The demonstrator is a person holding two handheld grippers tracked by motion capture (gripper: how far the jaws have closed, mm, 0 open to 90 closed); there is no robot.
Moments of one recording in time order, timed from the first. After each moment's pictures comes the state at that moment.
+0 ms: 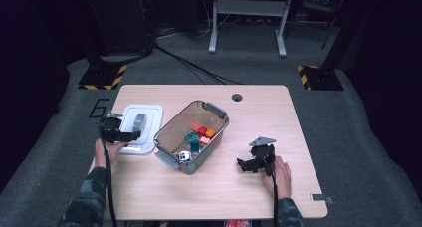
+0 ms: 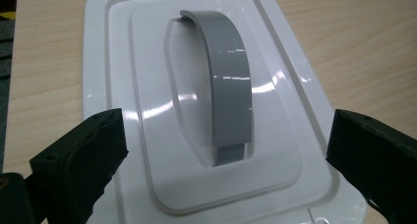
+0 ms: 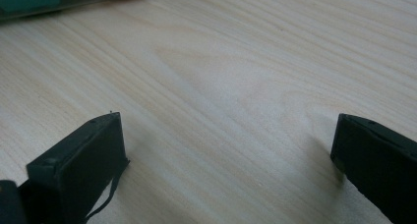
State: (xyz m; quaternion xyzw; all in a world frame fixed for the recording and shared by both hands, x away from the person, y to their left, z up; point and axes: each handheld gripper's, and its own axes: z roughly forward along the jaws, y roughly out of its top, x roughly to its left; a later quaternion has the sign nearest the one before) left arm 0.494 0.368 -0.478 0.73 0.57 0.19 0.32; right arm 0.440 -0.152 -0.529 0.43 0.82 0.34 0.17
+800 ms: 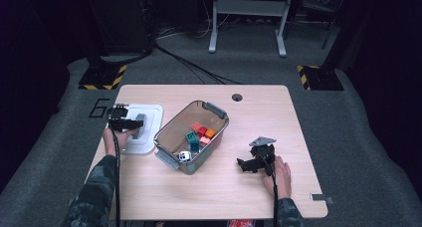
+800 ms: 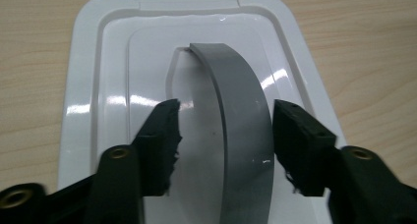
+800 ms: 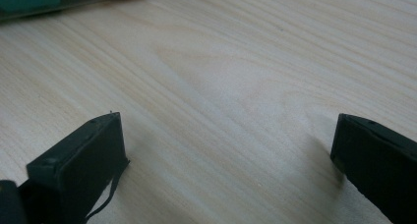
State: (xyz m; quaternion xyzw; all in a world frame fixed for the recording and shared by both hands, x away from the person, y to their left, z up) left arm 0.539 0.359 -0.484 0.71 0.61 0.17 0.31; right arm 0.440 -0.153 -0.529 0.42 0.82 0.34 0.17
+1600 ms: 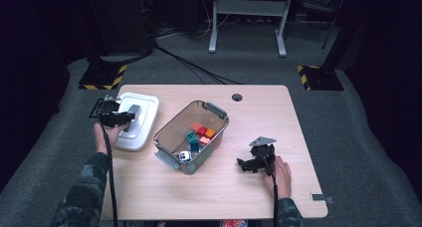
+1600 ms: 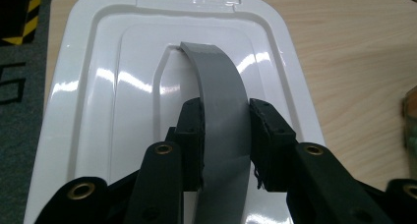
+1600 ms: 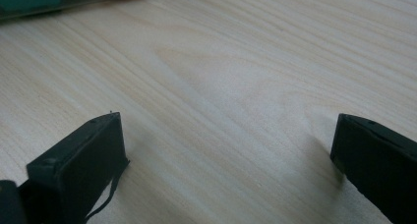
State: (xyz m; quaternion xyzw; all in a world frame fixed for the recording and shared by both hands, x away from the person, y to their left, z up) left arm 0.523 0.372 -0.433 0.72 0.56 0.21 0.35; right arm 0.440 -0.154 -0.529 0.42 0.82 0.34 0.17
